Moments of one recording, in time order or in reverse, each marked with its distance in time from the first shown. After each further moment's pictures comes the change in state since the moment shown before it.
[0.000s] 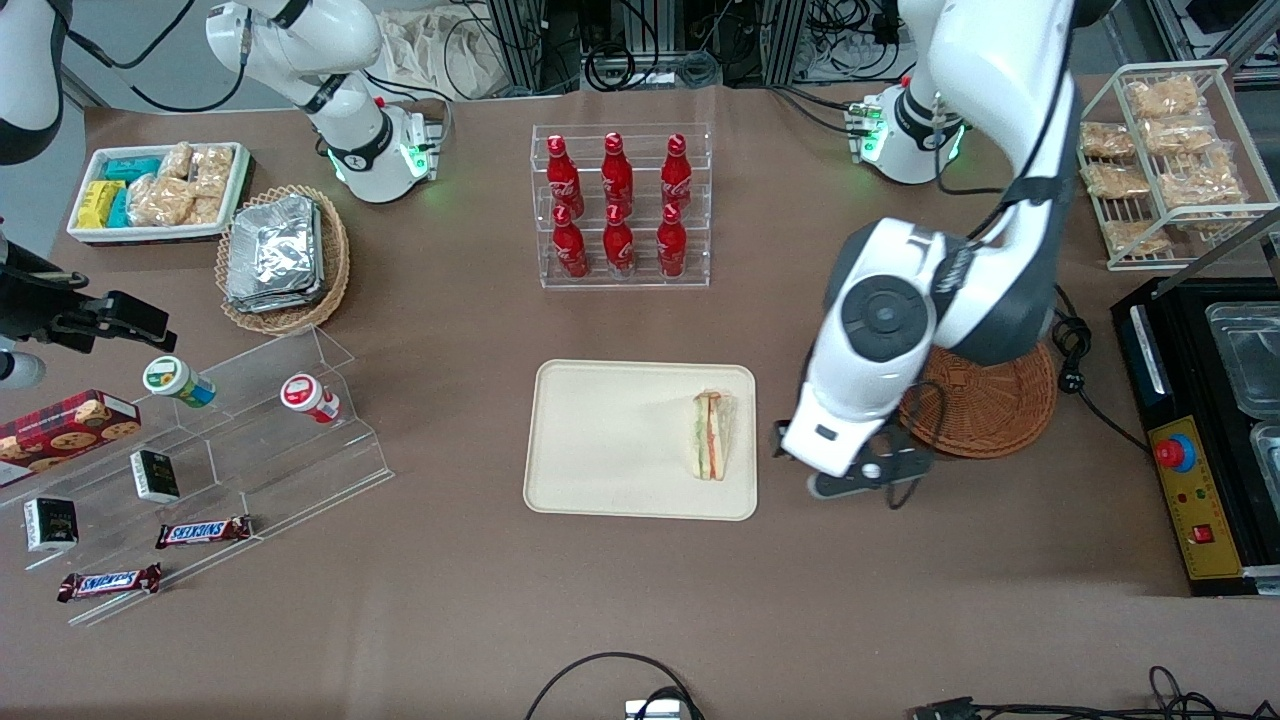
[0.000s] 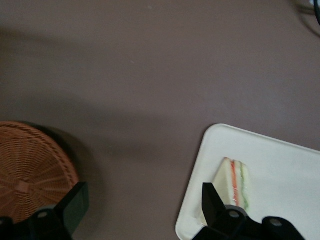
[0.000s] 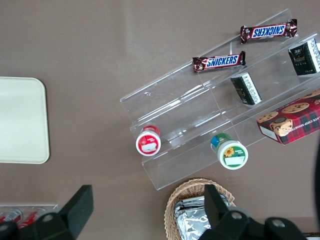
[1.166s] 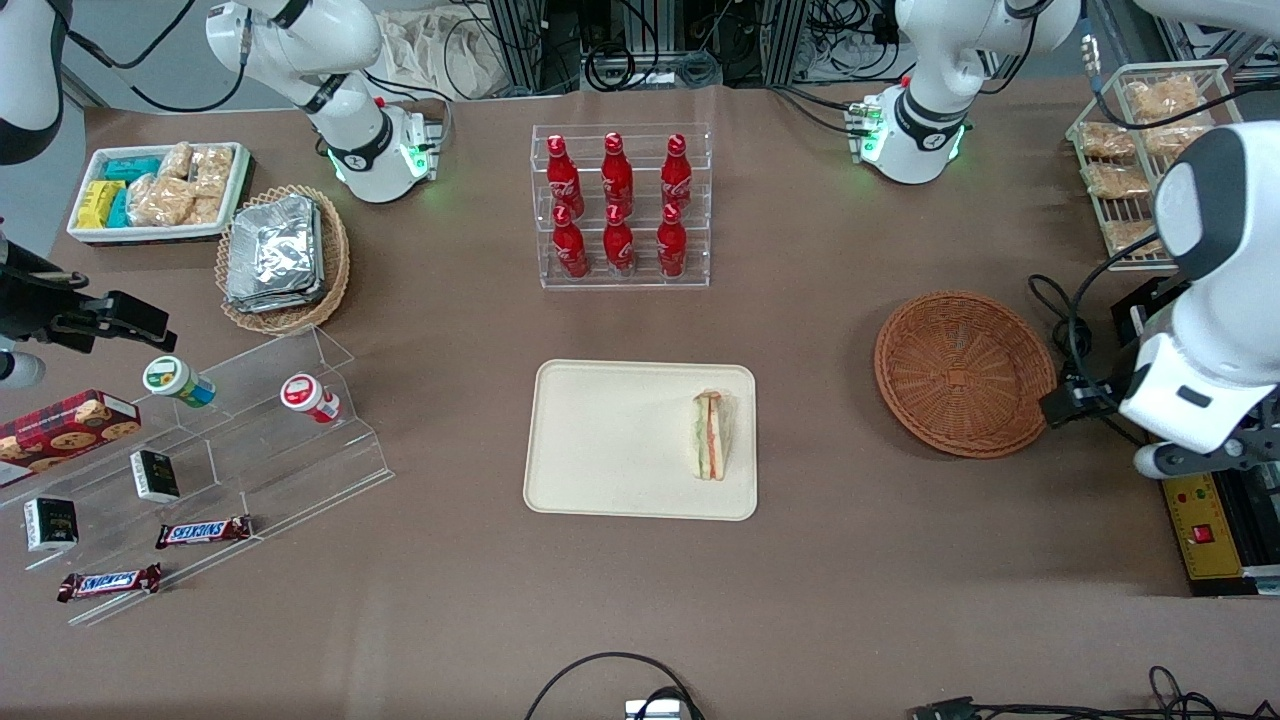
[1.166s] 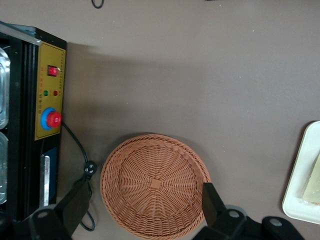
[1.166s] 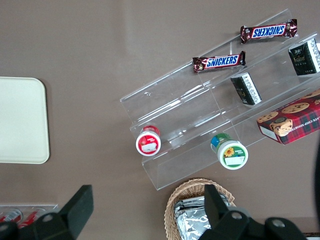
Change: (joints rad) arm 0.251 -0.202 0.100 -0.001 -0.002 -0.210 0.484
